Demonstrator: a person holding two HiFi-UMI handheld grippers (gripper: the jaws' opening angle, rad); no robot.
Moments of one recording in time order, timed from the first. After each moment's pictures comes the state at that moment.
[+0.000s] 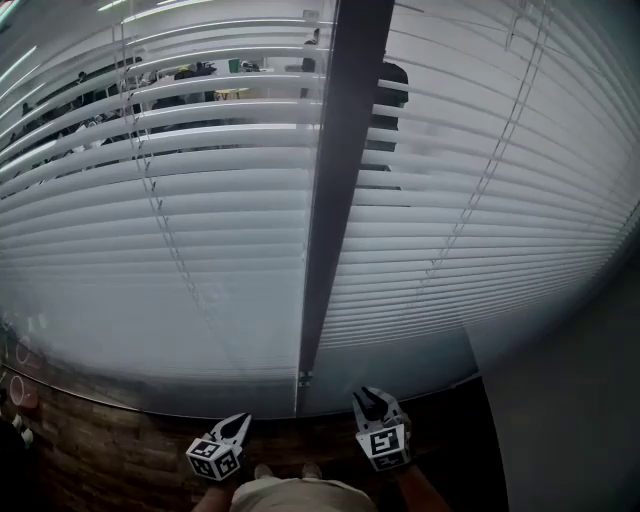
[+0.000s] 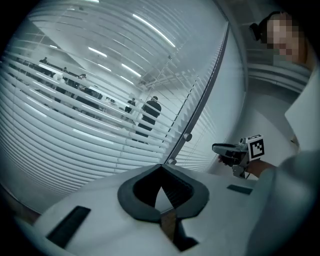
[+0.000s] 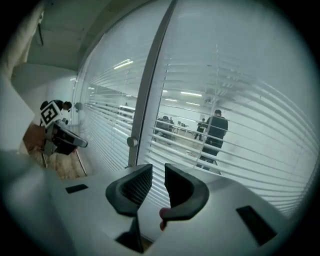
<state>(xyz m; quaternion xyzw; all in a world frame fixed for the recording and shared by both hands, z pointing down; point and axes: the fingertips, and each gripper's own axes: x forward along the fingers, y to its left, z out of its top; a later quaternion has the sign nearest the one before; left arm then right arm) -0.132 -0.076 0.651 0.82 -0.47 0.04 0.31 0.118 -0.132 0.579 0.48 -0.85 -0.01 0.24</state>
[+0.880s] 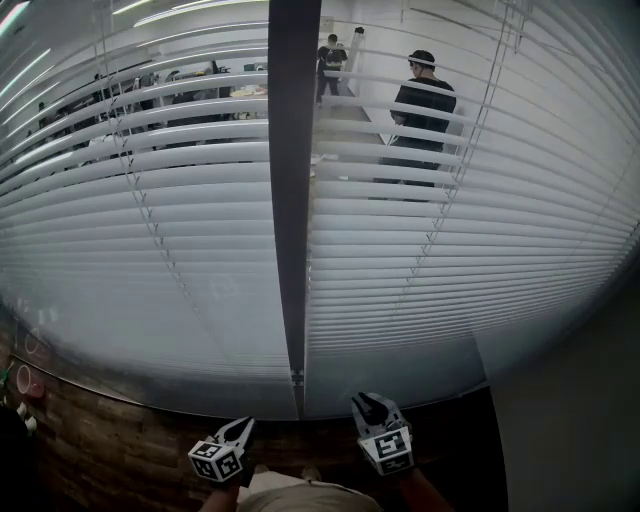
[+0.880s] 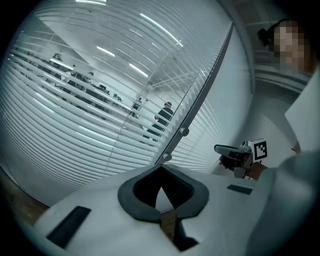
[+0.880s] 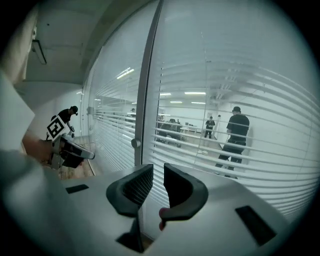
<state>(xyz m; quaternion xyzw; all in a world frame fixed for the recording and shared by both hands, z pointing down) -0.097 -0.061 0.662 0.80 -0.49 0.02 0.34 0.140 -0.124 0.571 0.44 -0.88 0.03 0.20</state>
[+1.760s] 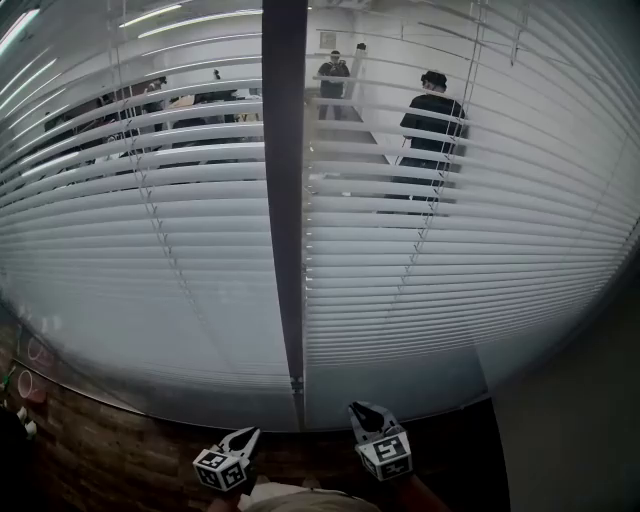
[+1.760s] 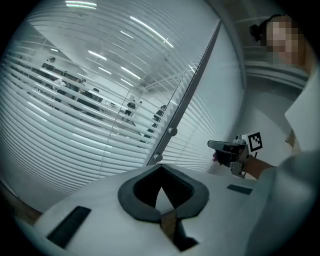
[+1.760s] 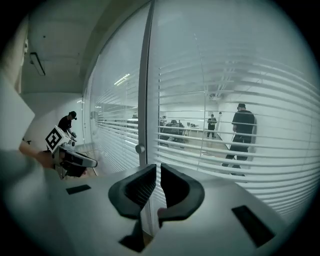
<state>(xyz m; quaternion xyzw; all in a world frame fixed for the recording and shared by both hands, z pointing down) -0.076 -0.044 0.650 0.82 -0.48 0.03 0.30 0.140 -0.111 0.570 0.43 -0.88 0.07 0.17</state>
